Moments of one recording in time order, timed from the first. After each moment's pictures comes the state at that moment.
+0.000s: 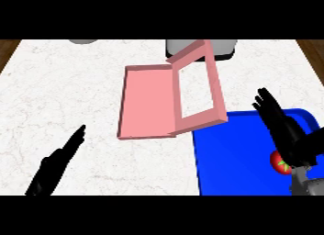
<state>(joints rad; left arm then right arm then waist) 0.06 0.48 -0.35 -1.41 0.17 0.10 -0.01 -0.08 -0.40 0.19 -1.55 -0.34 -0.09 0.06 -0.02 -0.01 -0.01</state>
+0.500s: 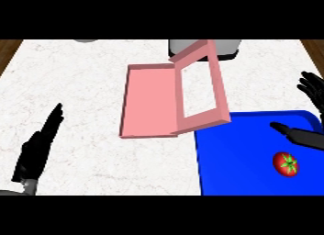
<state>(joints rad) 0.00 0.47 -0.23 -1.44 0.13 0.25 -0.01 -0.11 -0.52 -0.01 -1.53 -0.23 -0.13 -0.13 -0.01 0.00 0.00</state>
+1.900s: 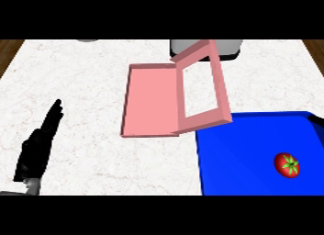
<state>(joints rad) 0.01 0.42 -0.20 -1.54 0.05 0.29 0.07 0.10 -0.96 0.10 -1.63 0.14 0.30 0.03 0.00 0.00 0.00</state>
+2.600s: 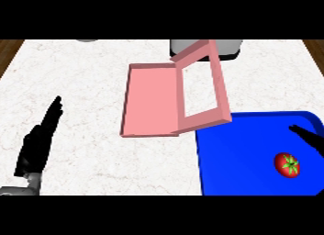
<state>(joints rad) -0.02 0.36 -0.12 -1.50 -0.01 0.22 0.08 0.10 -0.77 0.12 -1.68 0.36 0.36 0.23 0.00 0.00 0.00</state>
